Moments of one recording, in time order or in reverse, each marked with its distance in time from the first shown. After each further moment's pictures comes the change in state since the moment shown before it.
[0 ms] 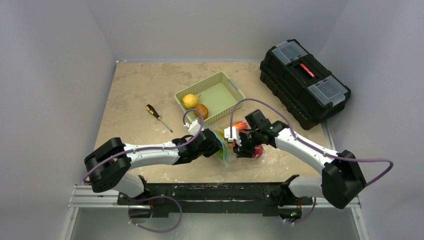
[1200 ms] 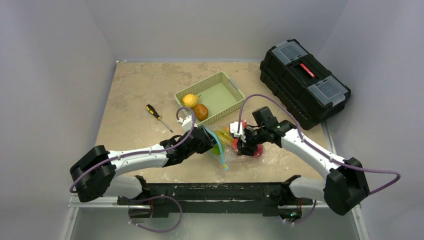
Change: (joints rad) left arm 0.064 -0.165 -0.104 0.071 0.005 0.207; right arm -0.085 -0.065 0.000 0.006 -0.106 -0.006
